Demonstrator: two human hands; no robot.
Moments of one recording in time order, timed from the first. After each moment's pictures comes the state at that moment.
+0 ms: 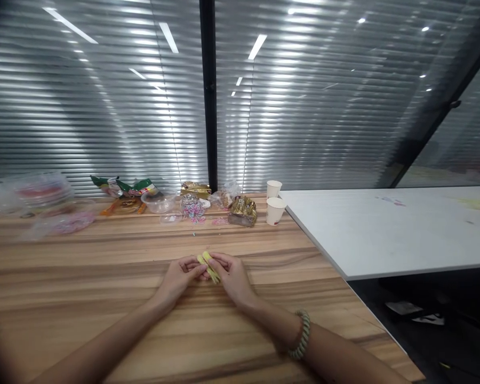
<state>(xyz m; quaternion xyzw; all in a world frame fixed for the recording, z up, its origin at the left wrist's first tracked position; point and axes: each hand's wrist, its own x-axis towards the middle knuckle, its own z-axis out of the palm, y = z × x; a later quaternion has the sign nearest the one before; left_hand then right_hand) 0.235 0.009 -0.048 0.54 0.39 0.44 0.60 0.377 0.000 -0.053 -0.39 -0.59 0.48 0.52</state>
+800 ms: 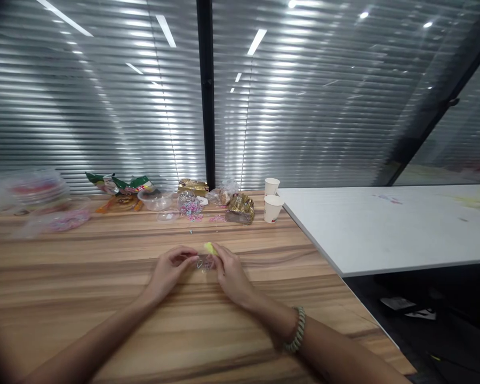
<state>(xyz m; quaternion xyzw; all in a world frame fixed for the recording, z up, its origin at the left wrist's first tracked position) 0.220 0.017 -0.045 0.66 0.46 0.46 0.38 0.389 0.003 -0.056 -0.43 -0.74 0.23 0.45</state>
